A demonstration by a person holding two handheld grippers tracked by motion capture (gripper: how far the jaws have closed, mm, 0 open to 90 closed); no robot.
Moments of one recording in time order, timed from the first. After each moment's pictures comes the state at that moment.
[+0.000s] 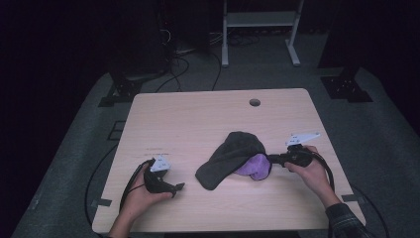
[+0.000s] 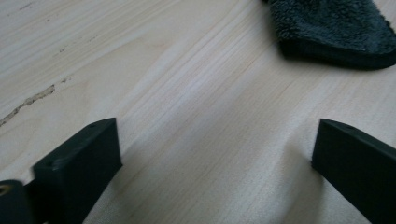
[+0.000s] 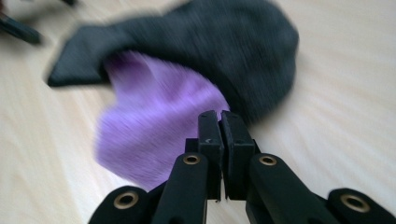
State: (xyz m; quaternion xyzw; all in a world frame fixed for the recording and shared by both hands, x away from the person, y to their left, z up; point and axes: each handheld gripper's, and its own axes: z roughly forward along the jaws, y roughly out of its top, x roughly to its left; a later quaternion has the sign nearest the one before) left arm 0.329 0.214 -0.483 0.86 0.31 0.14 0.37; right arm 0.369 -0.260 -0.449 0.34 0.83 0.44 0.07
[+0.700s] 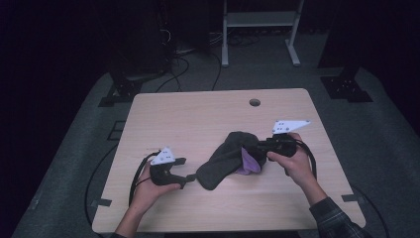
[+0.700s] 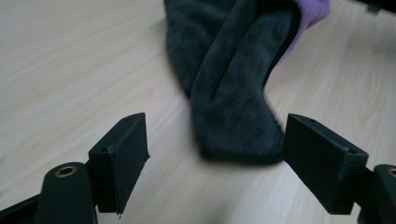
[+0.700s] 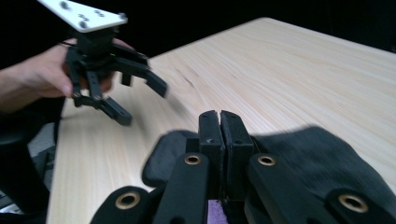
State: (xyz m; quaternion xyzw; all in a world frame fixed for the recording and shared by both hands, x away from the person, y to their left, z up) left arm 0.332 0.178 -0.443 0.83 0.27 0.10 0.48; right arm 0.363 -0.197 -0.383 0.24 0.80 0.55 0.04
